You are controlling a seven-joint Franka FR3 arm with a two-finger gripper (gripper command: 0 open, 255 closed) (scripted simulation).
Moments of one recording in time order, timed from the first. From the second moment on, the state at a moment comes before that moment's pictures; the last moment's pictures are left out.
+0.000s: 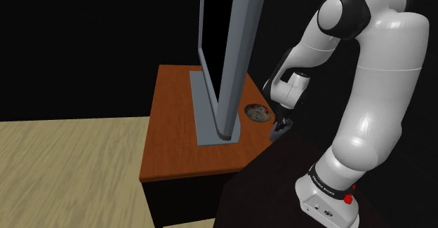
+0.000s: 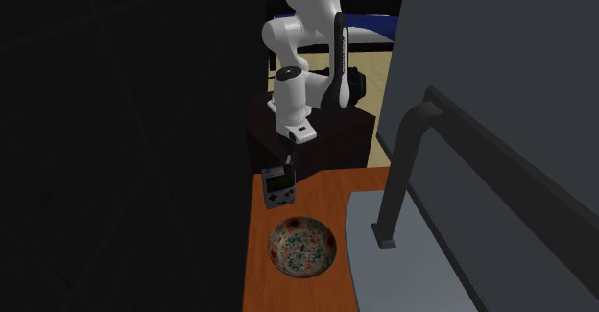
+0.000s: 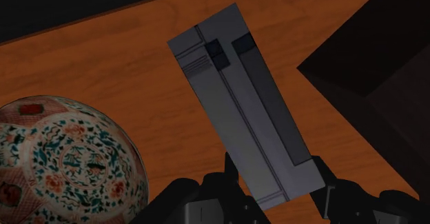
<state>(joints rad) -0.10 0.34 -0.38 -2.66 0.83 2.95 -2.03</state>
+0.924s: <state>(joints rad) 0.18 0.12 -0.77 -2.75 0.36 2.85 -1.67</state>
